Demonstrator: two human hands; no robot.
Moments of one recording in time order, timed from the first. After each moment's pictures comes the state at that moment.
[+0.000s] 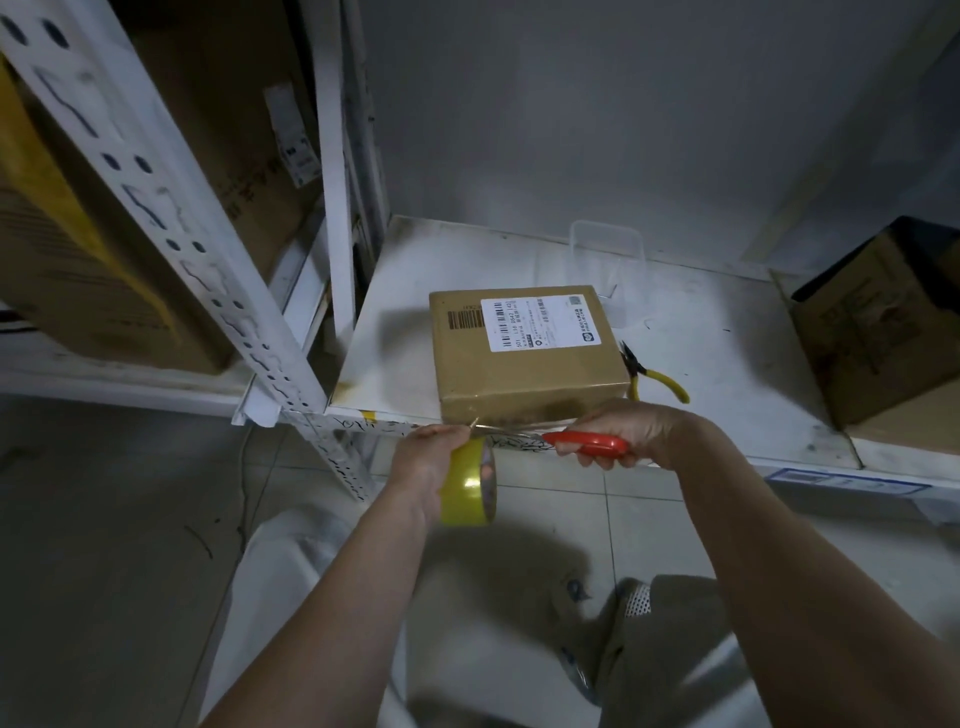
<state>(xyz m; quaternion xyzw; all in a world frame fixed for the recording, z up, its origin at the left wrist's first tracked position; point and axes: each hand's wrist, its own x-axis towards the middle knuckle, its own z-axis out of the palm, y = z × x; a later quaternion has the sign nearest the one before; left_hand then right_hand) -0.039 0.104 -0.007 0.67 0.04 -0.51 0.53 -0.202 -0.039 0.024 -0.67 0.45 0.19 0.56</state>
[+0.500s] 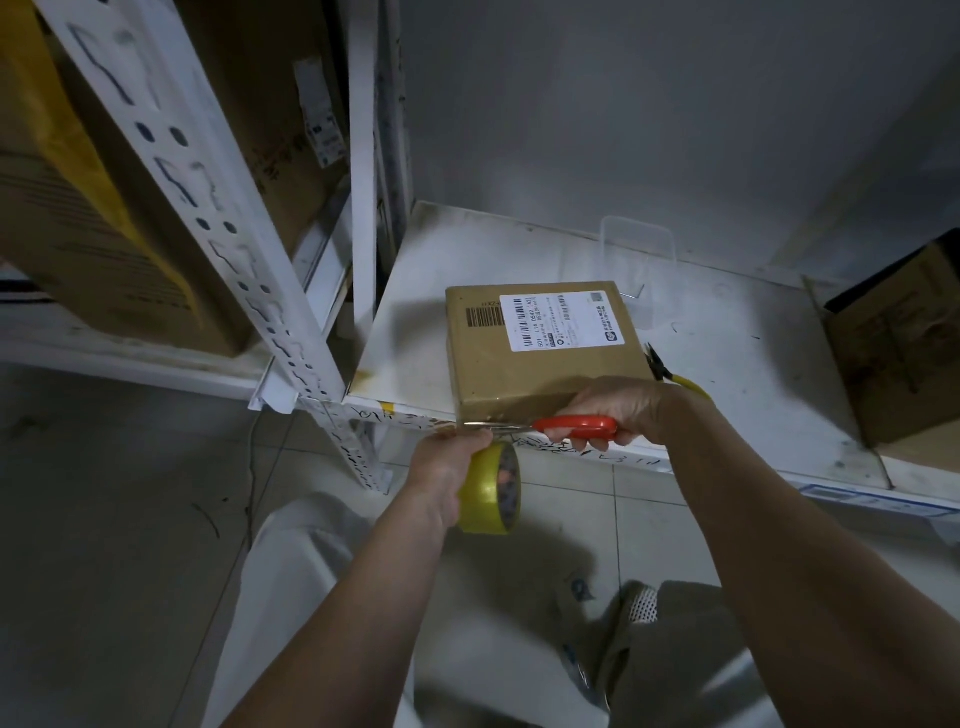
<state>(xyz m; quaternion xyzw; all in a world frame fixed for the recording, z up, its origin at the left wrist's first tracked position) -0.035 0.107 -0.011 0.67 0.04 -0.54 0.51 -0.151 -0.043 0.034 -0.71 0.43 0.25 0.50</state>
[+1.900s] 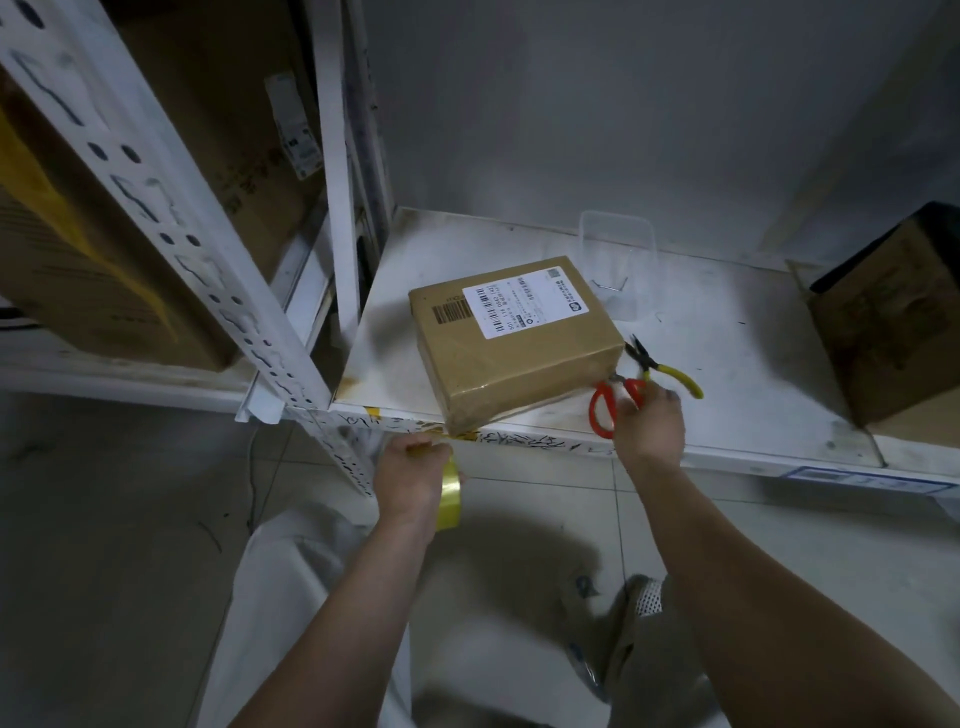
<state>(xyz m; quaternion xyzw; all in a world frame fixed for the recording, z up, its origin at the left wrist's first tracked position) -0.040 0.119 -0.028 0.72 0.04 -0.38 0.58 -0.195 -0.038 -0.048 -0.62 0.72 -0.18 0.25</state>
